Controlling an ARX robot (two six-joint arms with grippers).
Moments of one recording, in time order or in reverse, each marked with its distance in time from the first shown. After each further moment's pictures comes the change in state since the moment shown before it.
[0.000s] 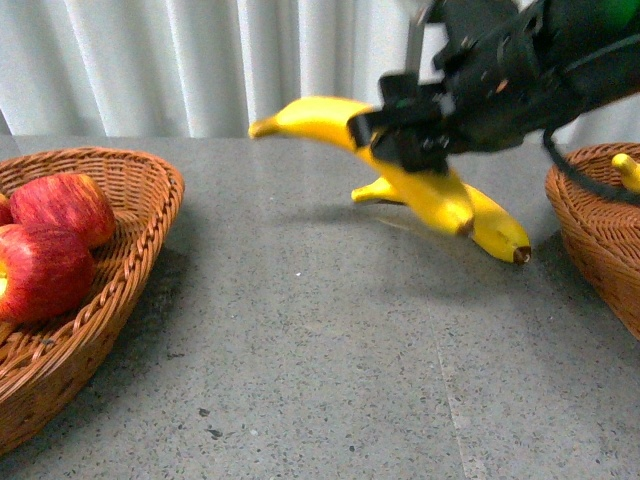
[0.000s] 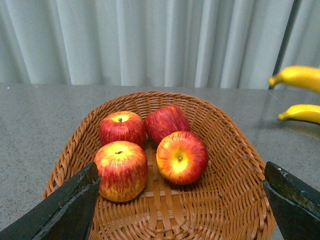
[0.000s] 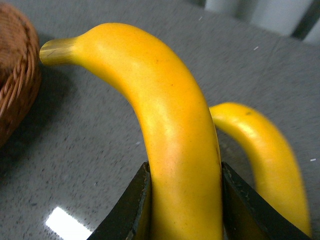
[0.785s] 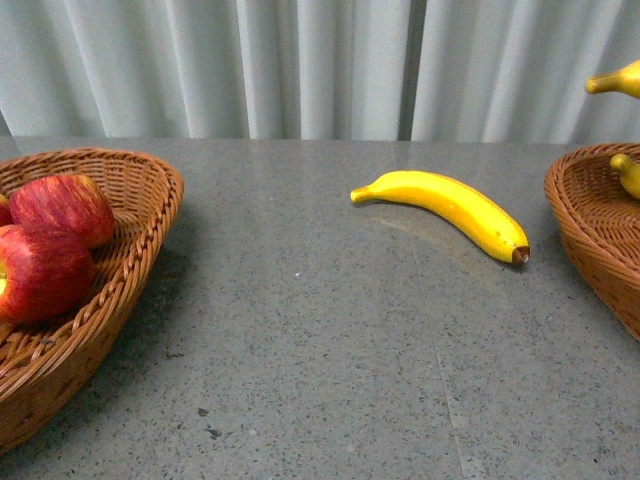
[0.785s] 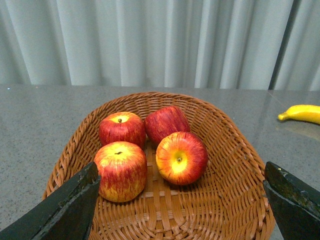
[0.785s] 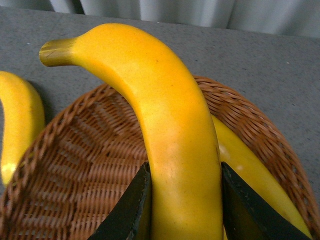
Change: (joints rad) left arm 0.000 0.000 0.000 0.000 0.000 0.000; right arm -0.600 -0.207 -0.182 0.000 -0.148 -0.138
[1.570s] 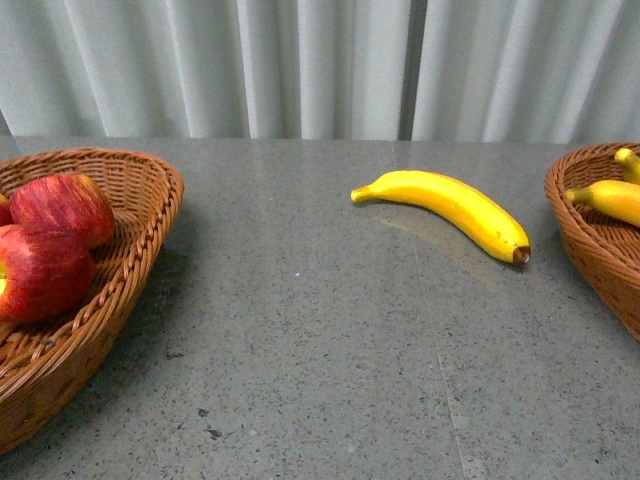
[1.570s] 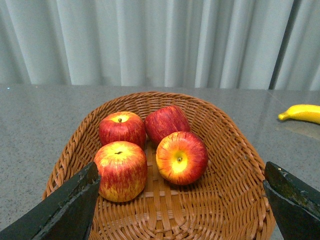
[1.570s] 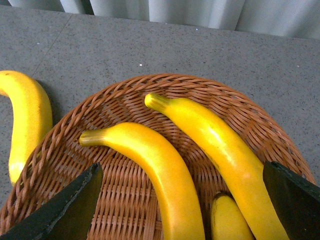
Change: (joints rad) left arm 0.000 0.000 0.000 0.000 0.000 0.000; right arm -0.026 0.014 0.013 -0.006 -0.037 -0.017
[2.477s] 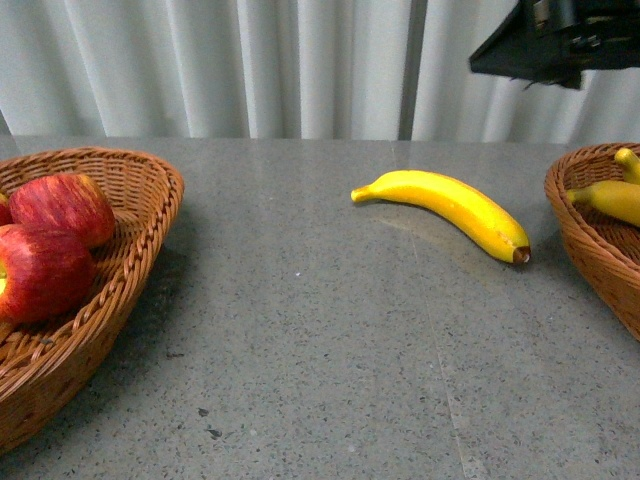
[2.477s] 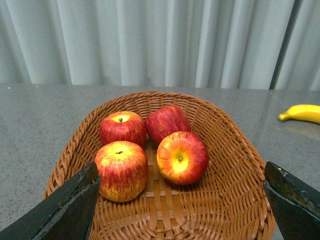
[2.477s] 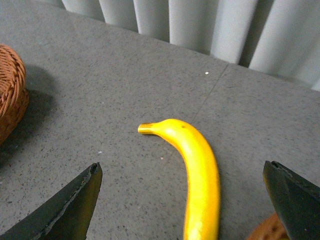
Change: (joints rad) left arm 0.000 0.000 0.000 0.000 0.000 0.000; right arm 0.389 0.086 0.154 0.019 -0.035 0.090
